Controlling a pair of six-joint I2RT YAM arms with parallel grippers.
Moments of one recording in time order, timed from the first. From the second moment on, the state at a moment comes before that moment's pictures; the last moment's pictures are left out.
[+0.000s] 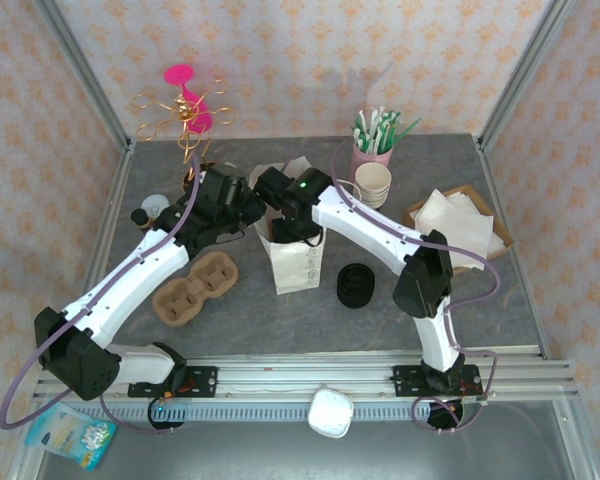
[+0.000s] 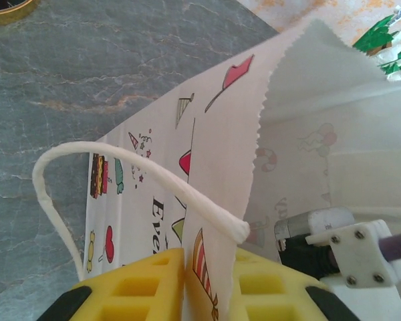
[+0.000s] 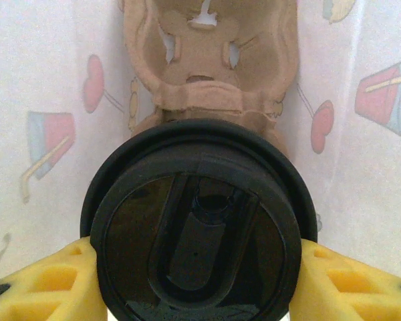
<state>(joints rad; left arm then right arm) -0.49 1.30 1.22 -0.64 -0.07 -0.94 0.88 2.03 2.02 -1.37 0.06 0.59</state>
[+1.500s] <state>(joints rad) -0.49 1.30 1.22 -0.64 -0.10 -0.93 0.88 2.06 2.11 -1.36 0.06 0.58</state>
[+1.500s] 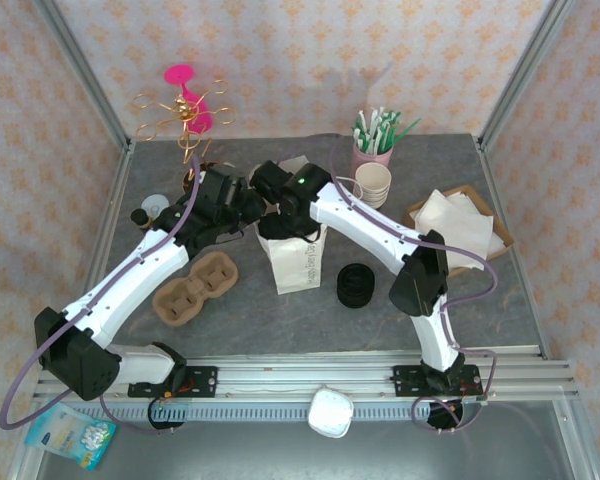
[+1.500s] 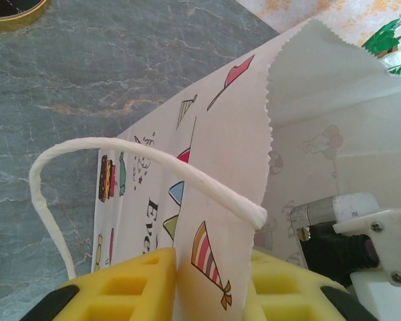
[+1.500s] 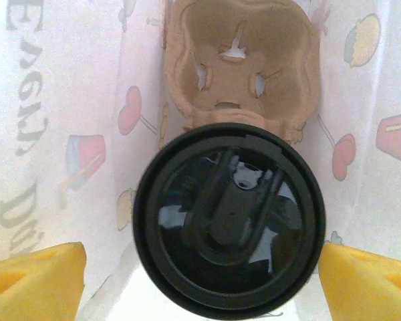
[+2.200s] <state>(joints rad) -0.49 1.30 1.22 -0.64 -0.10 -0.91 0.88 2.06 2.13 -1.37 0.06 0.58</state>
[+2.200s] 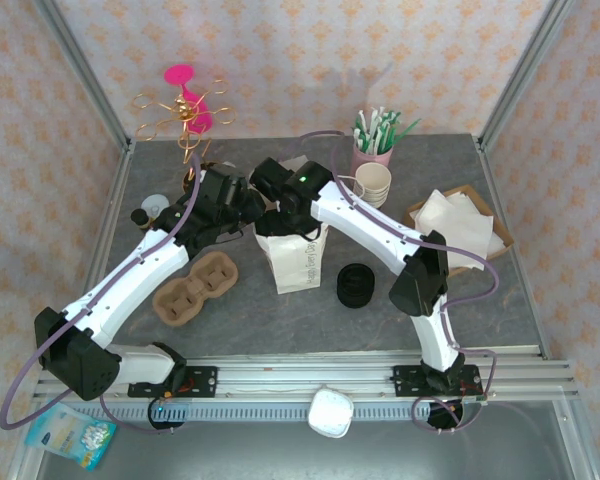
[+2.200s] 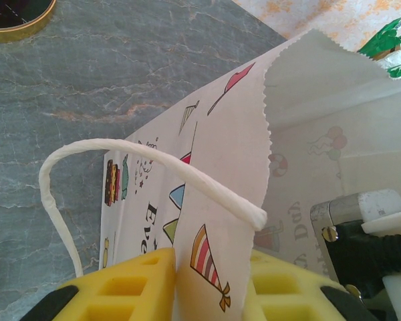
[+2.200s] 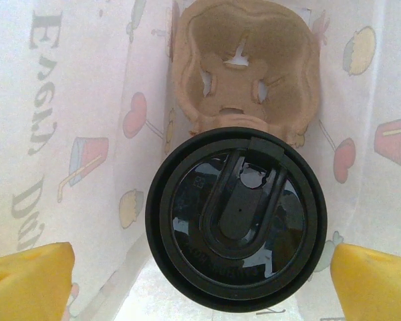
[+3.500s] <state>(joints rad) -0.49 1.31 1.26 -0.65 -0.13 -0.88 0.88 1.97 2.17 -1.39 0.07 0.59</state>
